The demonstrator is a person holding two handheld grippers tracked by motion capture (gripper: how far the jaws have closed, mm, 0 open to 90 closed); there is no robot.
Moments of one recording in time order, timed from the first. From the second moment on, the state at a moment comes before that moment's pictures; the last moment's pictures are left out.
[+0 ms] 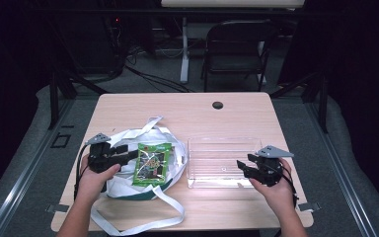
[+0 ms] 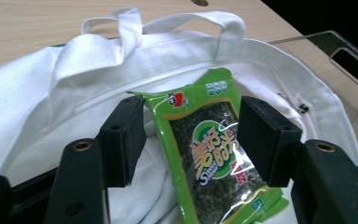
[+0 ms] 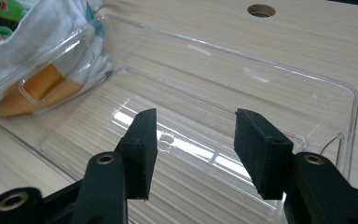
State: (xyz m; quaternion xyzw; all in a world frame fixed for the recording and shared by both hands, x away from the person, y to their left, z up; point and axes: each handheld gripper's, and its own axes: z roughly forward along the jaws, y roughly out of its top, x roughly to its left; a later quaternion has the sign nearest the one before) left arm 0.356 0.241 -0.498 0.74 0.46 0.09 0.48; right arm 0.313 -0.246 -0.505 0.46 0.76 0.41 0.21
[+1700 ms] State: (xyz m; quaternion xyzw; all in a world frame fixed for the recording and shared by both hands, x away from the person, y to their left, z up) left arm 0.400 0.216 -0.529 0.76 0.51 -0.03 0.39; right arm 0.312 -0.250 -0.509 0.46 0.77 0.39 0.23
